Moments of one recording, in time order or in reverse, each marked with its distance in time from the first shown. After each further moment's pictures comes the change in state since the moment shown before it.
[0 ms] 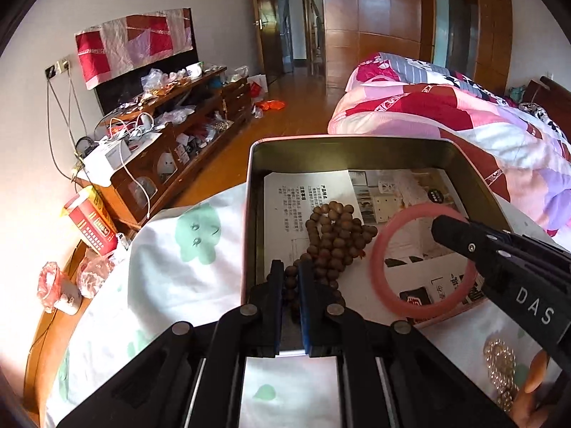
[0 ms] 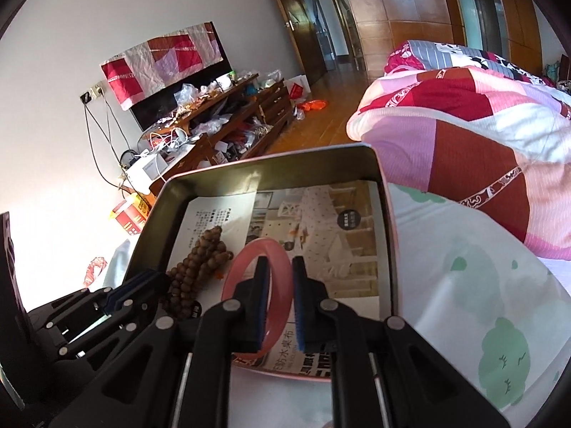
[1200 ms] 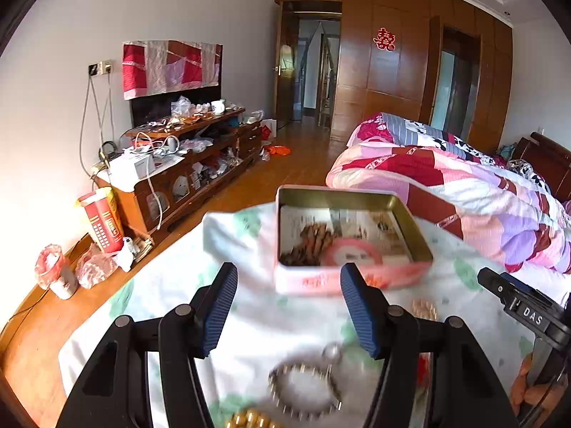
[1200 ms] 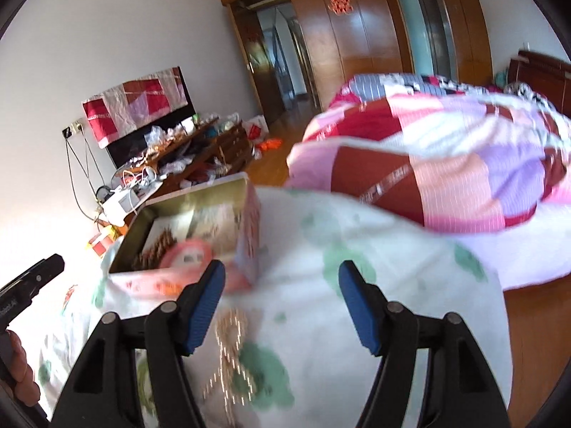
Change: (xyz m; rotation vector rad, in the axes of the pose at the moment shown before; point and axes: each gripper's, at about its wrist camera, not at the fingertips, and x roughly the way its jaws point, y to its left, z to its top) left arm -0.134 0.025 -0.064 -0.128 -0.210 -0.035; right arm -0.126 -0.043 -0.063 0.069 -0.166 -0.151
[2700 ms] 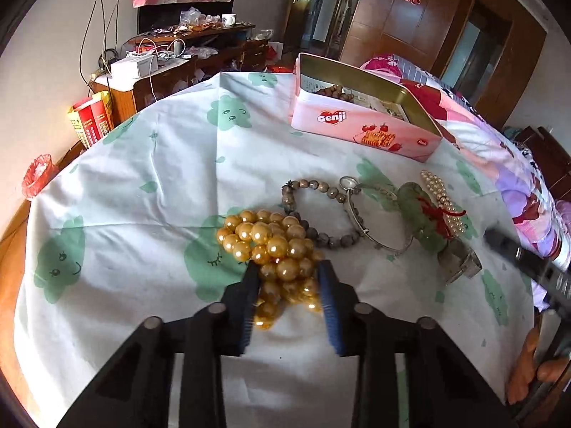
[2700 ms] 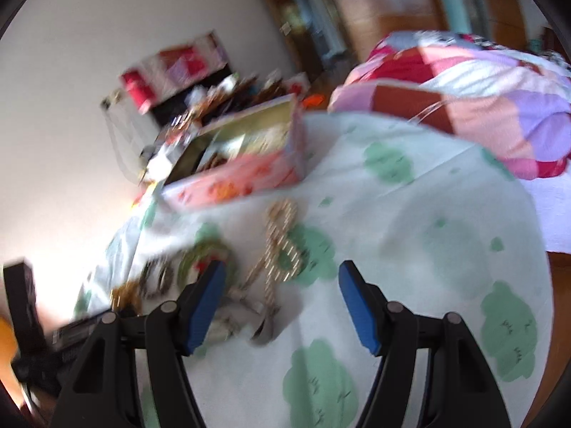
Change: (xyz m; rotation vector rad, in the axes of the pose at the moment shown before) left arm -0.005 0.024 -0.101 -0.135 0.314 -0.070; right arm -0.024 0.006 -0.064 -0.030 0.201 0.223
